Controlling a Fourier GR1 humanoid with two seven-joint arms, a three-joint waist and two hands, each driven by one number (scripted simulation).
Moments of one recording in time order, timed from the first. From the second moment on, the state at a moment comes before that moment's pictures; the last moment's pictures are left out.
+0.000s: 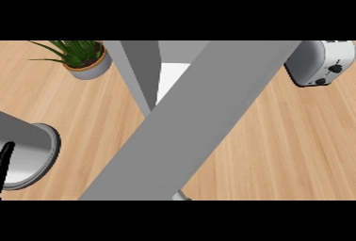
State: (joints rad) left arm 0.46 0.79 -0.23 -2.16 0.92 0.28 -0.59; right arm -0.53 -0.13 0.84 -2.27 -0.04 -0.42 0.75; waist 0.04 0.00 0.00
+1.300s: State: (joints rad) left arm 0.39 0.70 -0.17 -2.11 0.87 0.27 -0.50; right arm -1.19 0.00 0.42 -1.33 -0.24 -0.25 0.41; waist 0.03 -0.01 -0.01
